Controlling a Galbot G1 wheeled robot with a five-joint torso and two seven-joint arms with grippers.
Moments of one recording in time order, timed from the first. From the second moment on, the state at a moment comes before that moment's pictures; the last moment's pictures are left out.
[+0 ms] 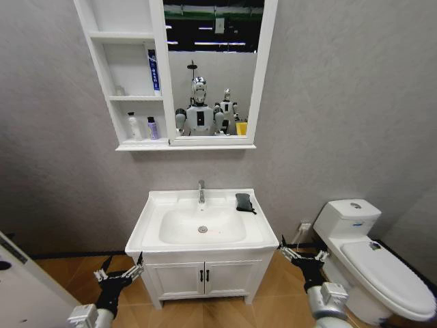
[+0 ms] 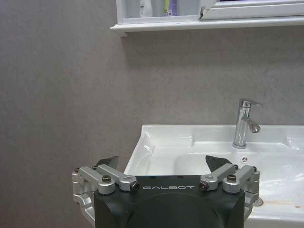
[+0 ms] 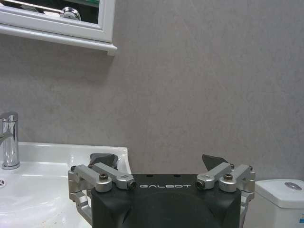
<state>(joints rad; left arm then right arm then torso) 1.90 -1.45 -0.75 -2.36 -0.24 0.17 -0.05 -1.75 1.44 0.70 2.30 0.10 -0.15 0.13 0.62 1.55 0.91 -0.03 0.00</state>
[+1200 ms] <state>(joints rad) 1.90 -1.45 -0.75 -2.35 -0.24 0.17 -0.05 -0.84 0.99 0.33 1.48 0.52 -0.27 0.17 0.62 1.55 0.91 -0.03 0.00</state>
